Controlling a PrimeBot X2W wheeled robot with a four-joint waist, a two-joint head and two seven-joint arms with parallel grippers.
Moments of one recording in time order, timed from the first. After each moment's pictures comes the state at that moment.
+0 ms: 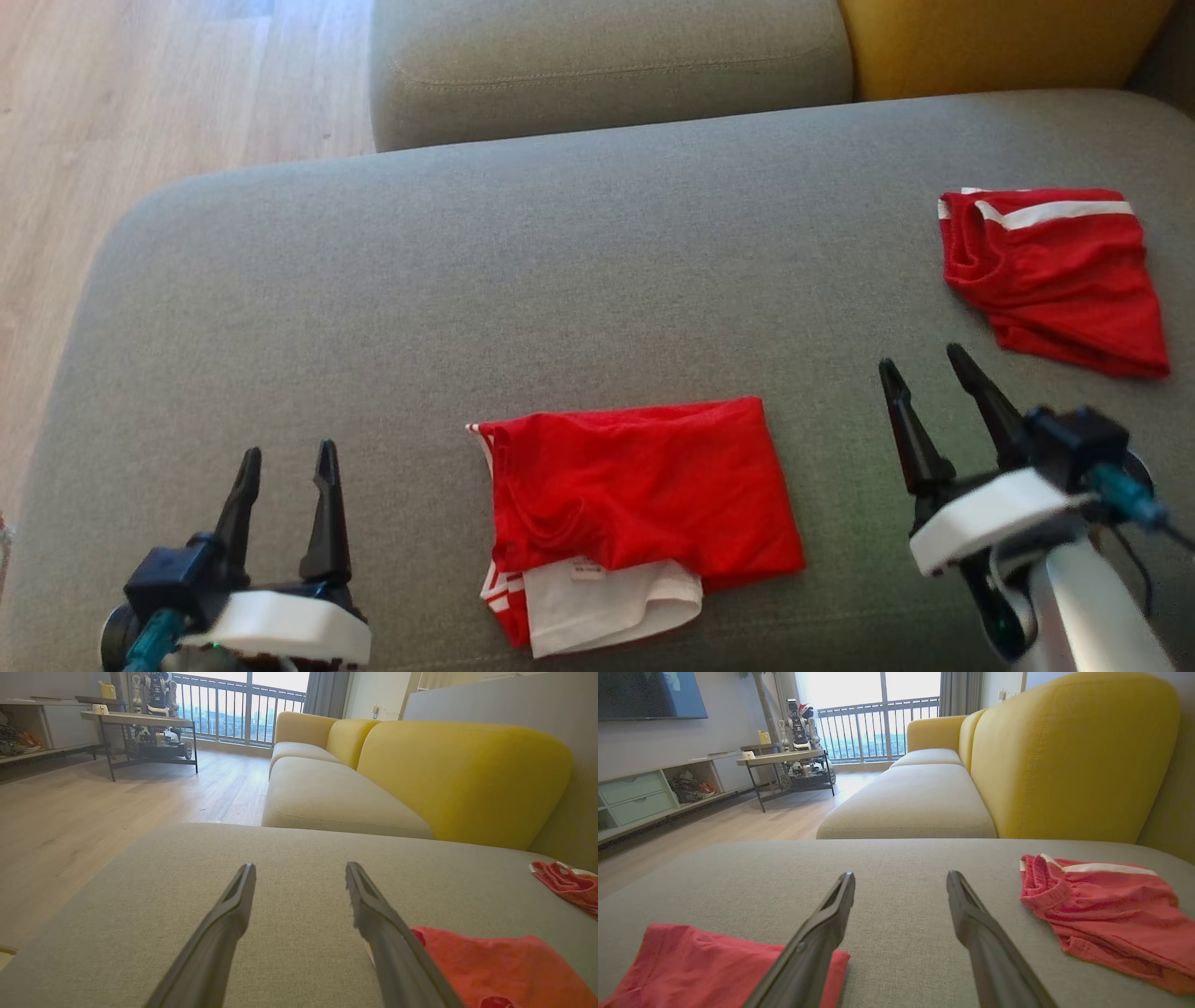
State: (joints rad) left arm 0.12 0.05 -0.05 0.10 -0.20 -0.03 -0.25; right arm -0.17 -0.13 0.02 0.38 0.20 0.13 -0.25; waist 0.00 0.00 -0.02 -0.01
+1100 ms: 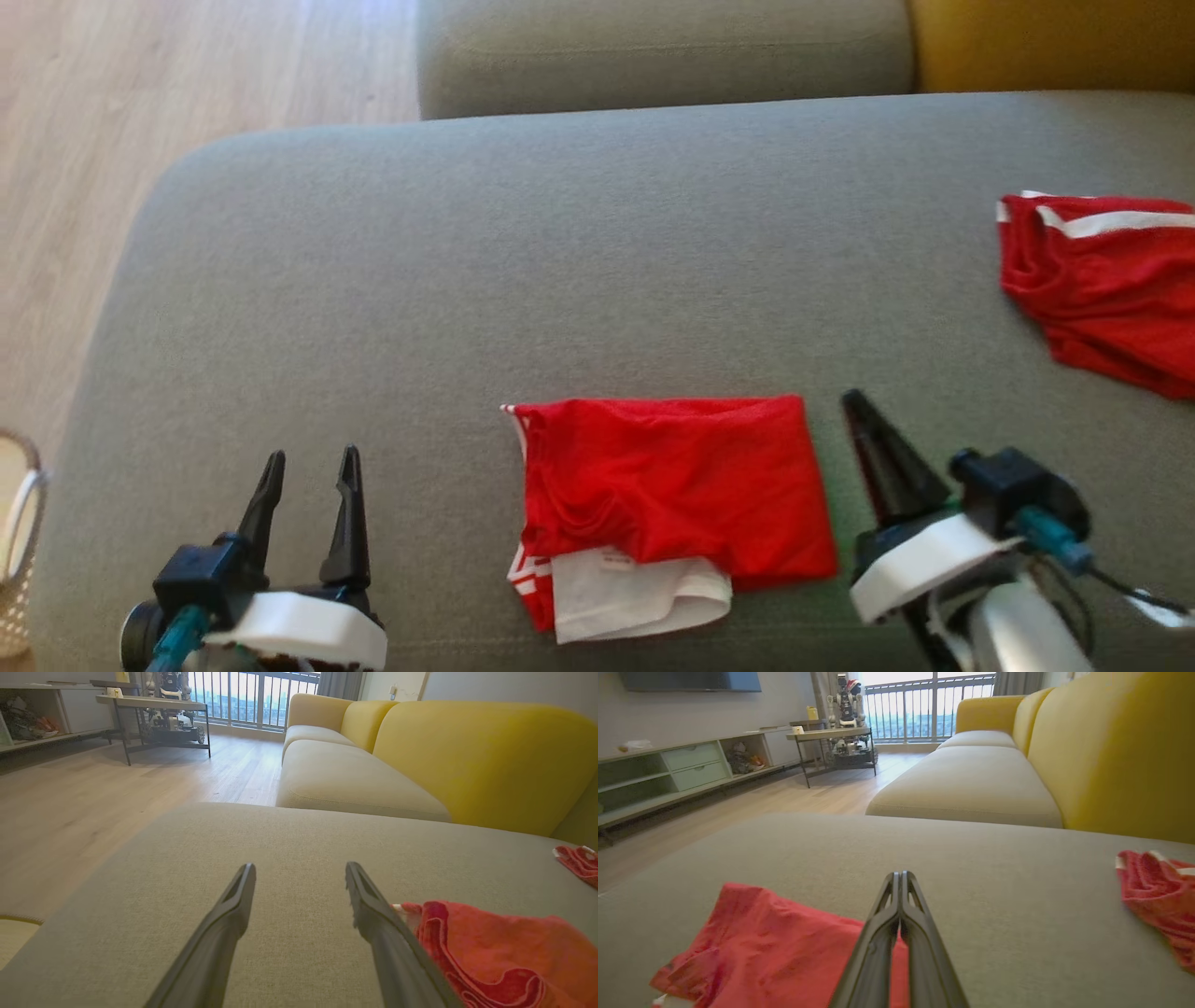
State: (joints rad) left arm 0.11 0.05 -0.08 0.12 -0.18 -0.04 -0.25; right arm -0.07 -0.05 0.07 0.27 0.08 0.13 -0.25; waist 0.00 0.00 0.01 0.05
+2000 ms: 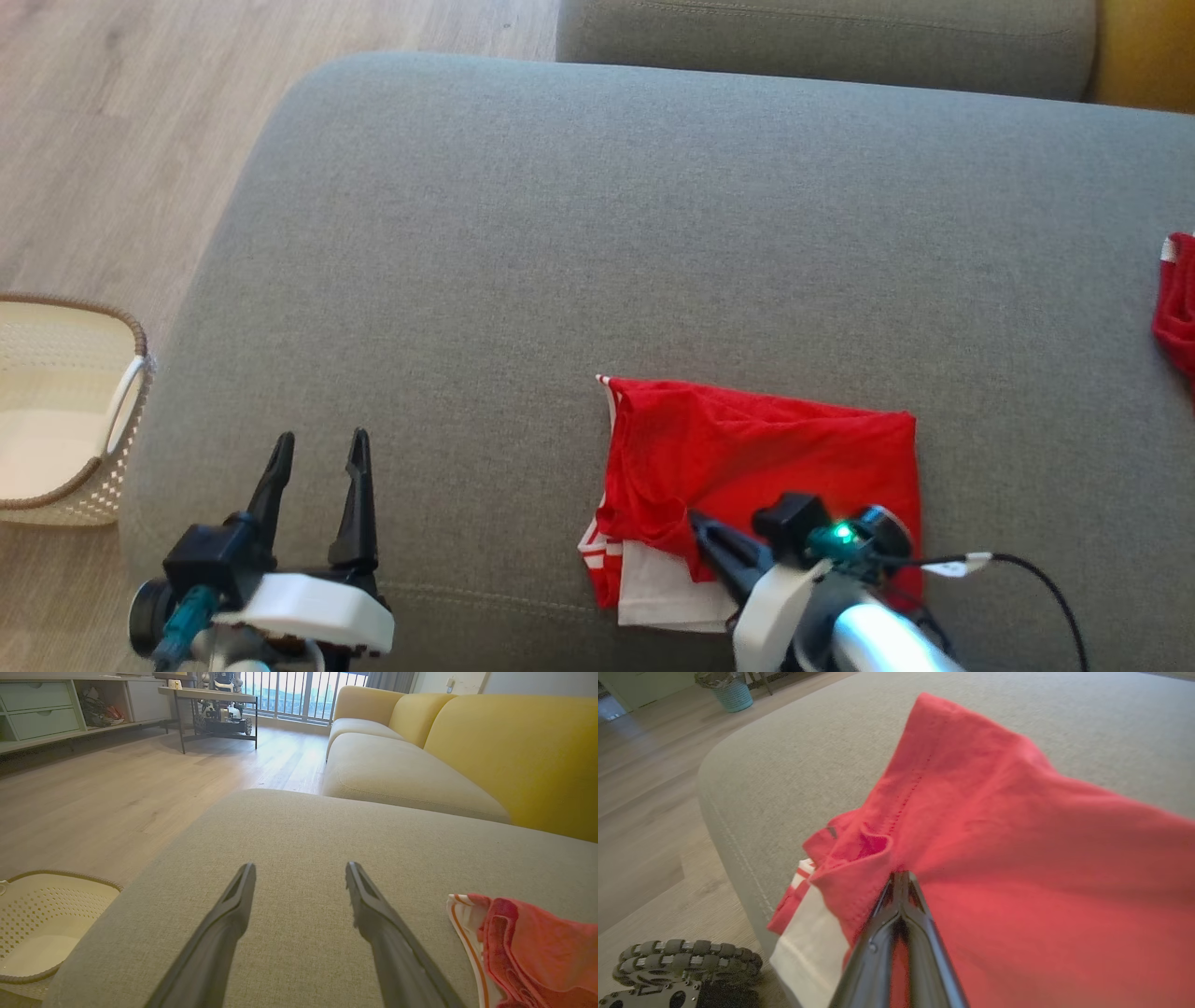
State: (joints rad) left arm 0.07 0.05 -0.09 0.15 -0.17 -0.04 -0.25; right arm -0.28 -0.06 0.52 0.73 0.16 0.13 -0.25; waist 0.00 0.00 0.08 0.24
